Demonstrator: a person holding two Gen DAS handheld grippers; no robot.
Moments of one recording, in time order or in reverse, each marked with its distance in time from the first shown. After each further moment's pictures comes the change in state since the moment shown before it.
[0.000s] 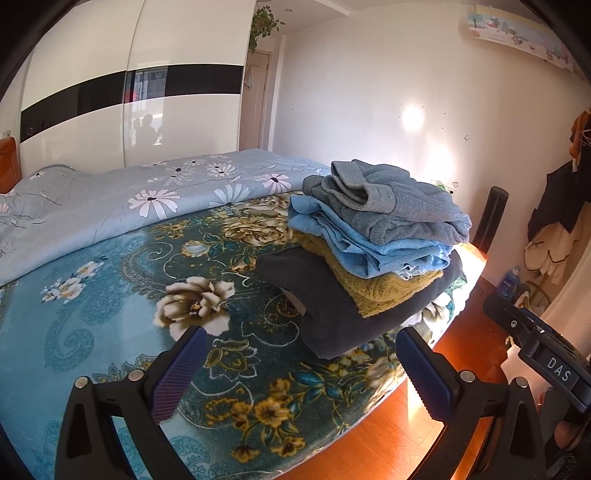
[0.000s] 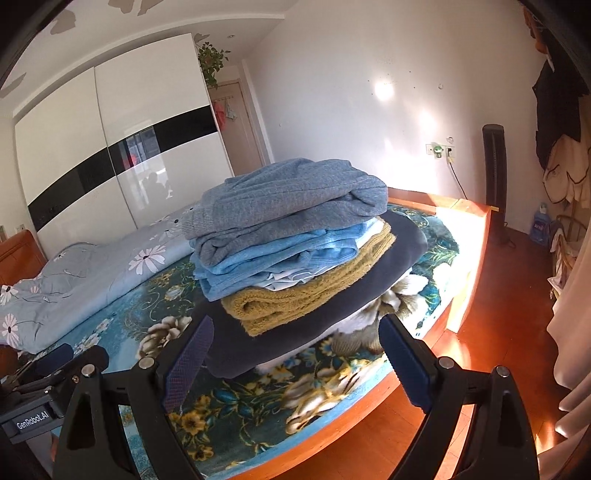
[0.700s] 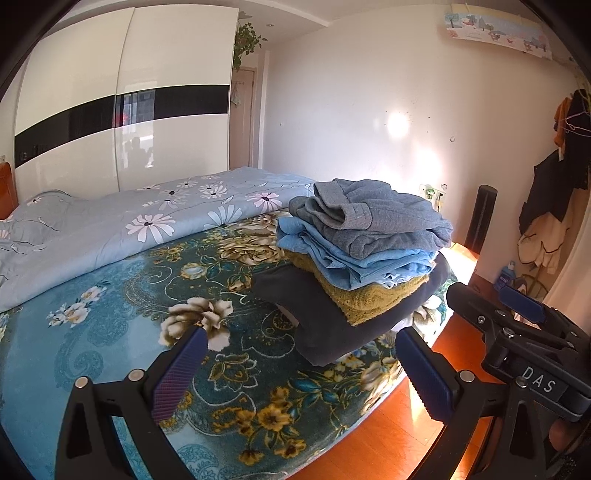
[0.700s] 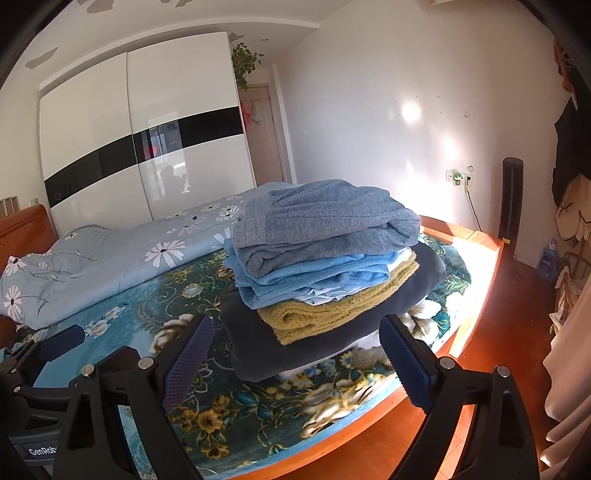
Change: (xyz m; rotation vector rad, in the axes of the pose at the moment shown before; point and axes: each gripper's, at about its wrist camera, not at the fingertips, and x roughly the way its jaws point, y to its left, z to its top) left arm -0.027 -0.010 0.007 0.055 -0.068 0.011; right arm -0.020 0.043 0.010 -0.112 -0.040 0.016
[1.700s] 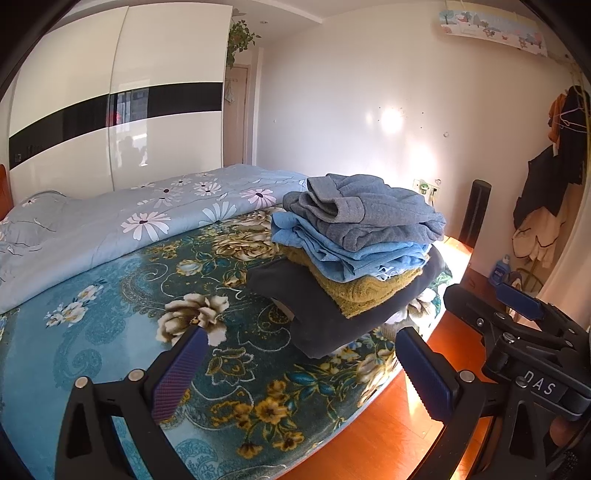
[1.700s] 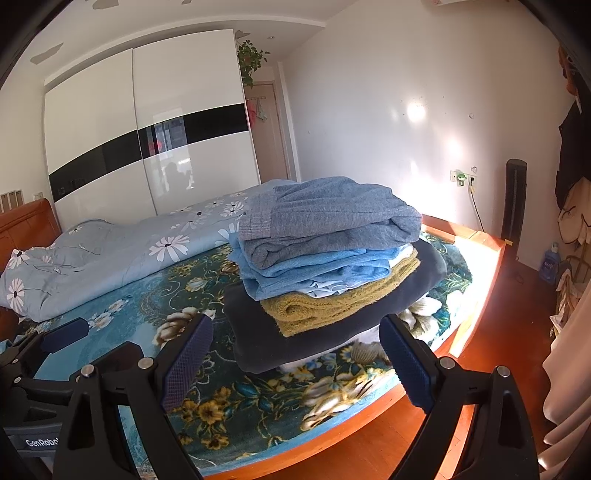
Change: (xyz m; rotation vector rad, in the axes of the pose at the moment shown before) left arm -0.004 -0.001 -0.004 0.010 0.024 -0.024; right arm -0.007 0.000 -0.006 -0.014 0.011 0.012
